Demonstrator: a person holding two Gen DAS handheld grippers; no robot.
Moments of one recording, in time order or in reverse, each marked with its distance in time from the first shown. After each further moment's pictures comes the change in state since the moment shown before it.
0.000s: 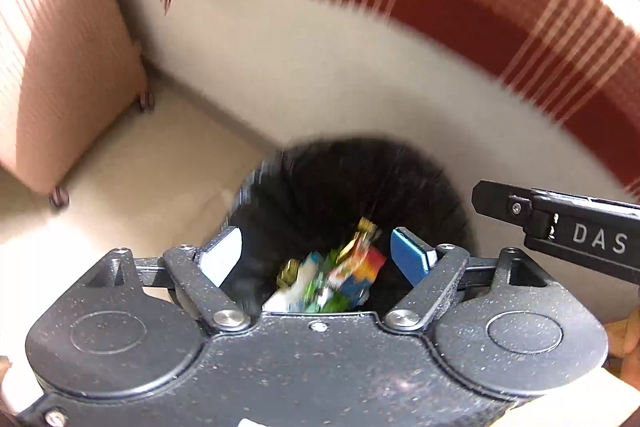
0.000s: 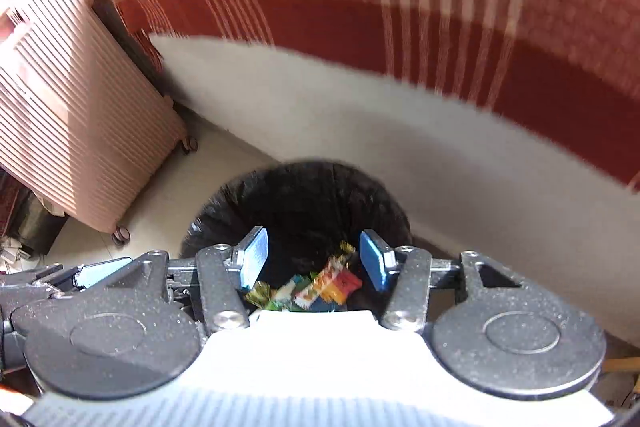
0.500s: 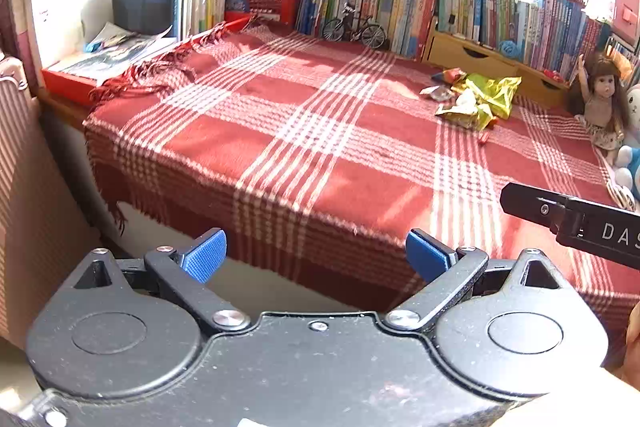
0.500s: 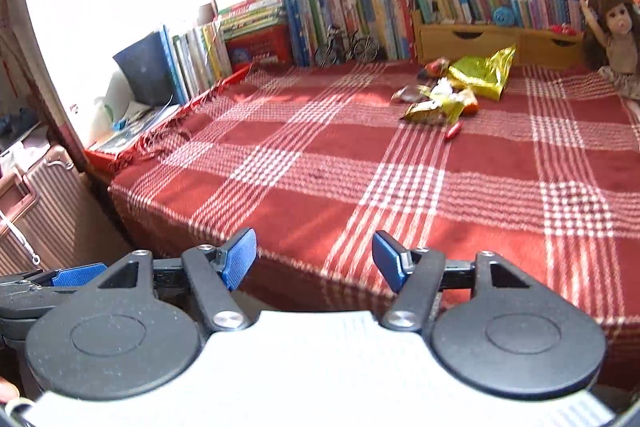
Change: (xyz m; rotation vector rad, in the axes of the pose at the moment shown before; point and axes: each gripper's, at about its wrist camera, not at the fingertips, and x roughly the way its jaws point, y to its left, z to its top) left arm -0.131 -0.051 0.163 0.144 -0.349 -0.157; right arm -0.159 -0.007 0.123 0.074 -0.450 -0.112
